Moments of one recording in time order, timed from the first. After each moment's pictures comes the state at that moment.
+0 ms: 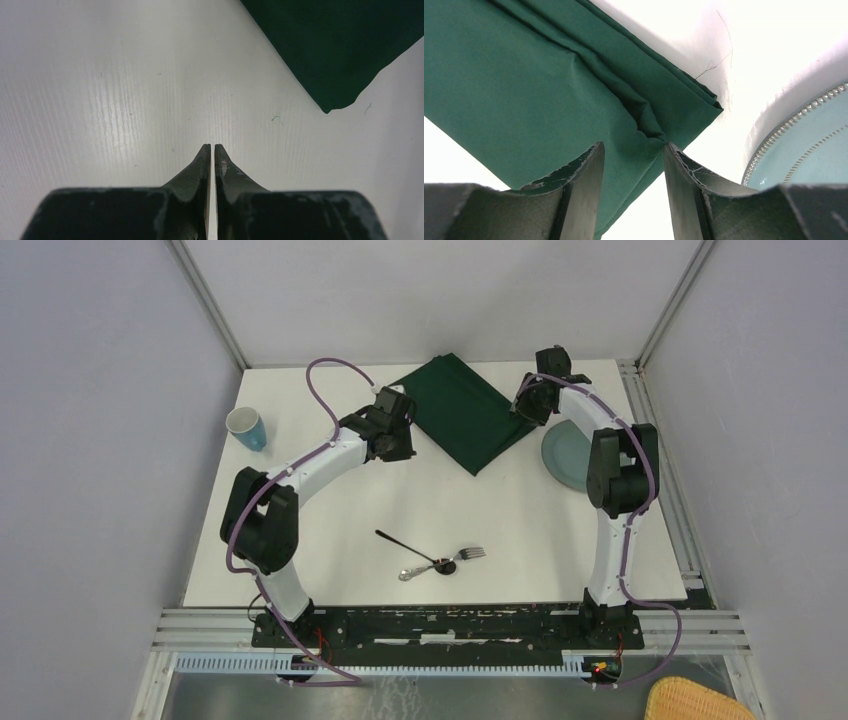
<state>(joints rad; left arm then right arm) -0.53 1.76 1.35 -0.51 -0.13 -0.53 0.14 2.16 1.74 -0.52 -0.04 0.56</state>
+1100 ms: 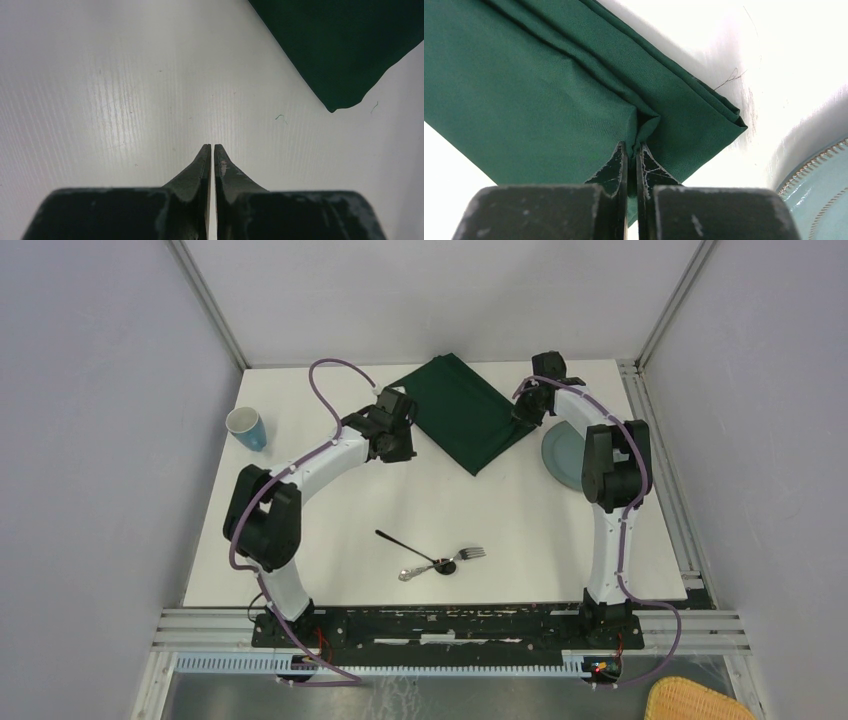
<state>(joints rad) -0.53 1.78 1.36 -0.52 -0.12 -0.53 0.15 2.23 1.76 -0.49 -0.10 0.58</state>
